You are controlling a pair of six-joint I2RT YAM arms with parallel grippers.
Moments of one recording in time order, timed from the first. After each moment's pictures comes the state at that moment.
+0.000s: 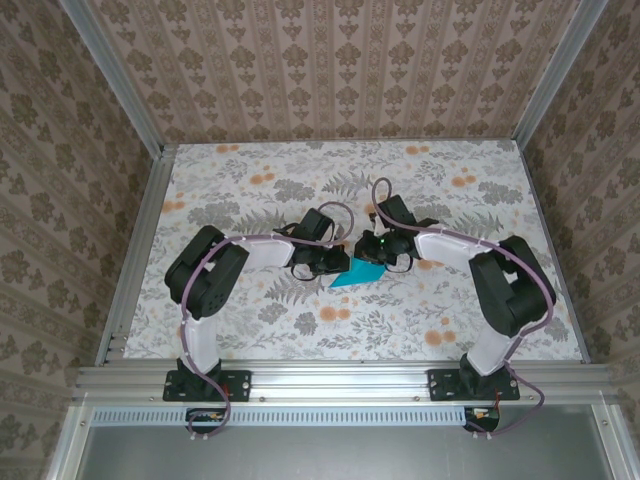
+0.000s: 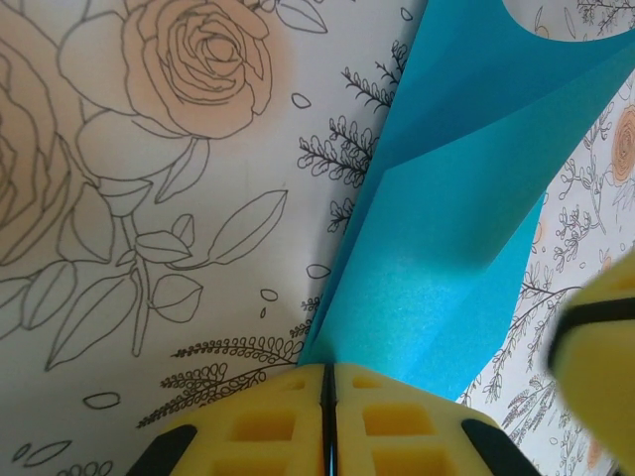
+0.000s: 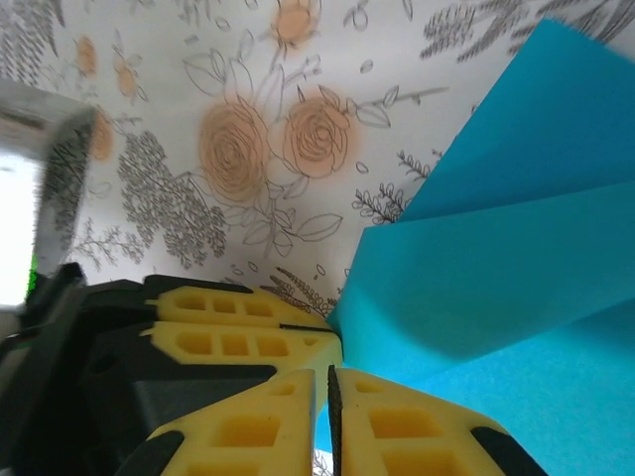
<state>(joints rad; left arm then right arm) -0.74 1.94 1.07 -0.13 0.46 -0.66 0.44 1.72 0.99 -0.30 -0.38 0.69</state>
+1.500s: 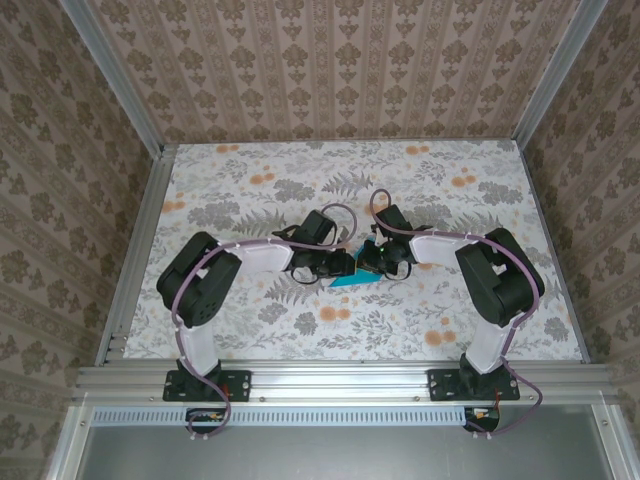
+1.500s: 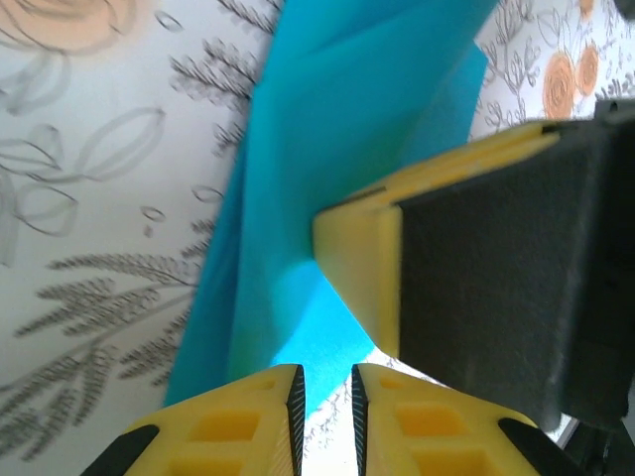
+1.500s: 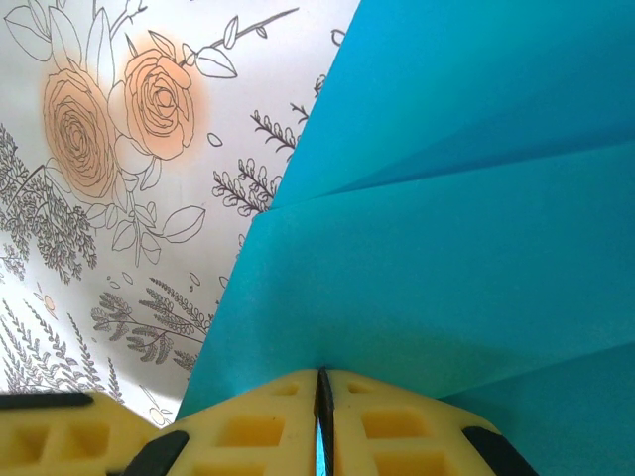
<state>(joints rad) -0.79 1.86 1.04 -0.15 0.49 -0.66 0.44 1.80 0.94 -0.26 -0.35 0.72</state>
